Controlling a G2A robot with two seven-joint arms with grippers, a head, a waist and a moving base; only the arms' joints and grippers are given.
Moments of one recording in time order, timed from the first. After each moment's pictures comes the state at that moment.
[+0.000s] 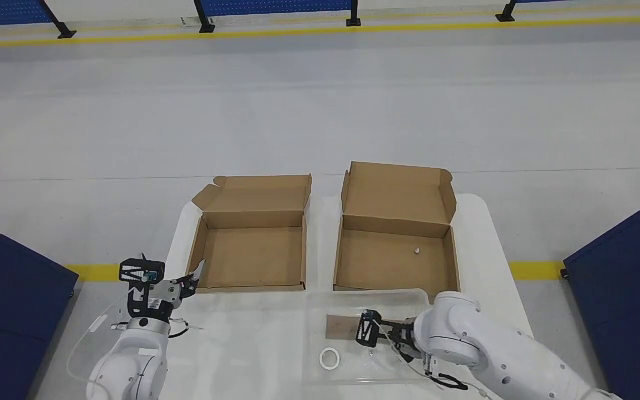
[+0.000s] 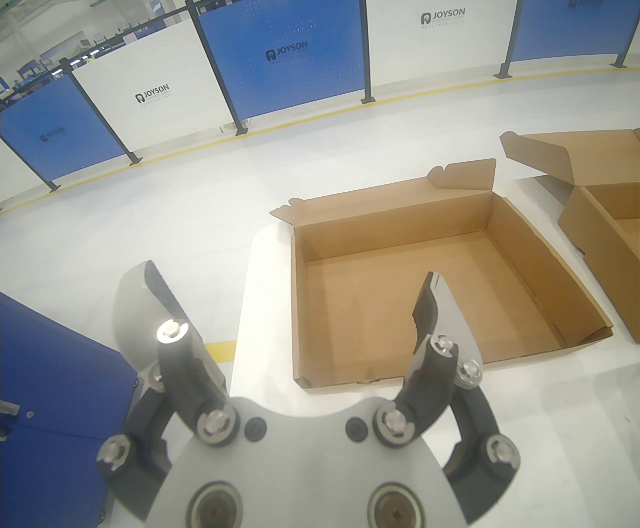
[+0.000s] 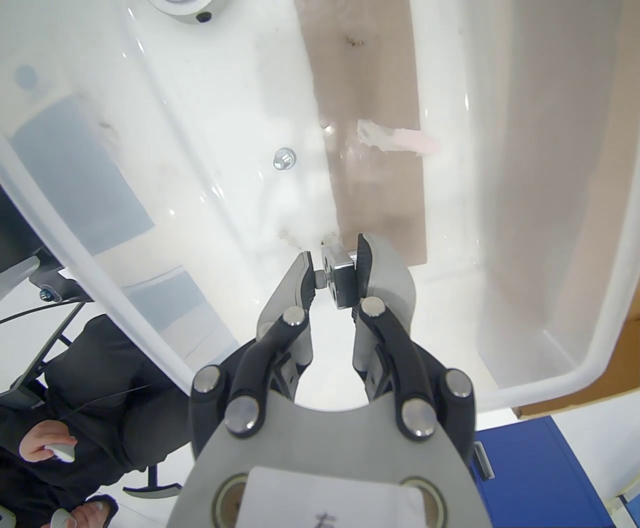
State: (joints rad) left arm 1.73 -1.15 -1.60 -1.80 1.33 0.00 0.00; right arm -1.15 -0.81 0.75 -1.91 -0.90 -0.38 1.25
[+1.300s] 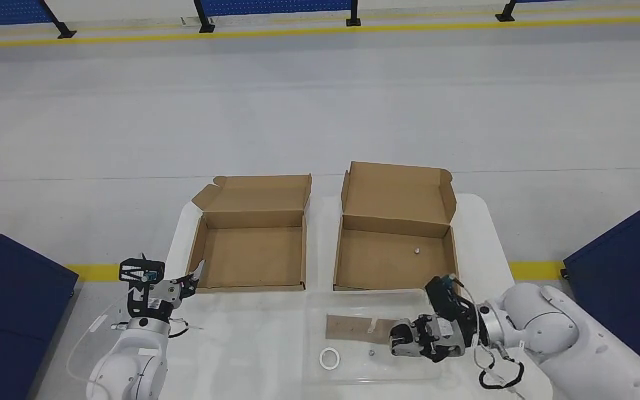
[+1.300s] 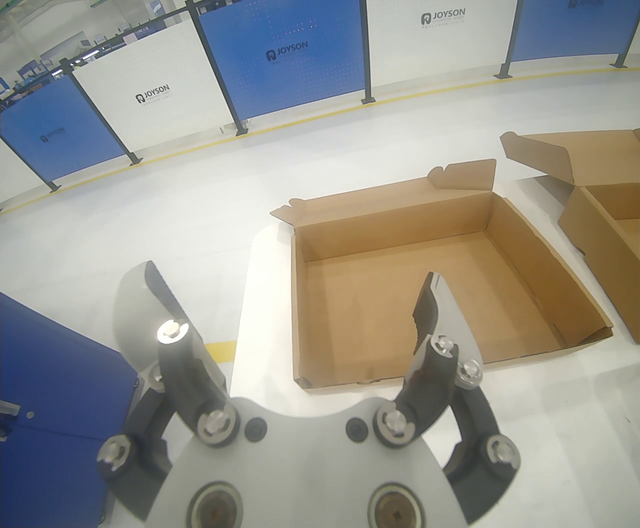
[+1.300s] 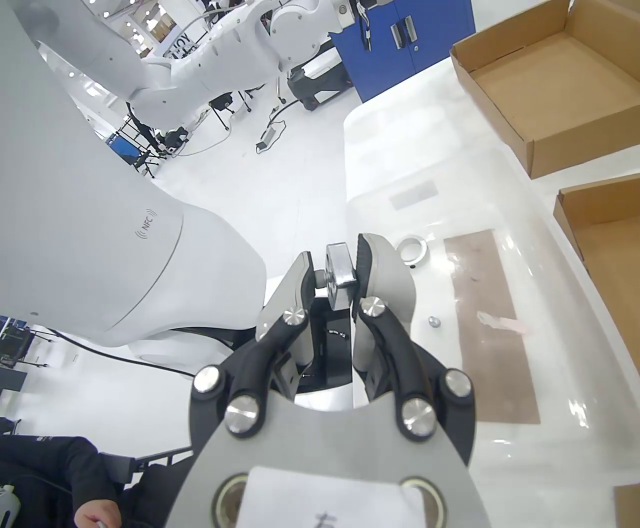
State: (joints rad) left arm 1.73 -1.15 -1.60 -1.80 1.33 0.00 0.00; right arm -1.40 -0.62 1.14 -1.78 -0.05 -1.01 0.81
